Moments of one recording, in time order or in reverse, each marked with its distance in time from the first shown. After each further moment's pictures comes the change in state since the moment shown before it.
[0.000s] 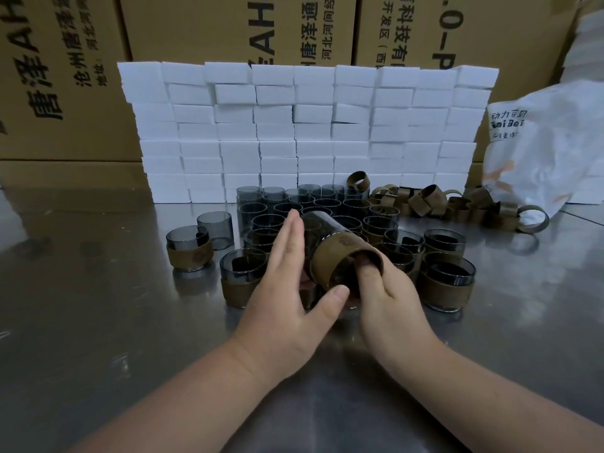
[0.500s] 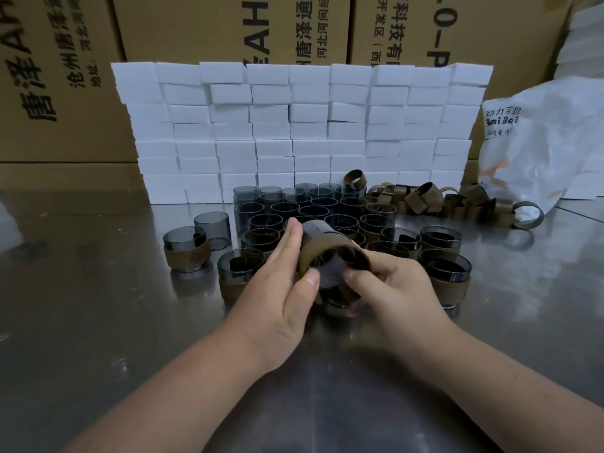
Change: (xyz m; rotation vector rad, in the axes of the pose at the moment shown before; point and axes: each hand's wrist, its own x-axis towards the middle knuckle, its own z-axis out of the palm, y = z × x) left_hand 0.002 -0.004 -0.011 -0.082 -0.125 -0.093; right_hand 0.002 -0.005 -0.016 0.104 -0.113 0.121
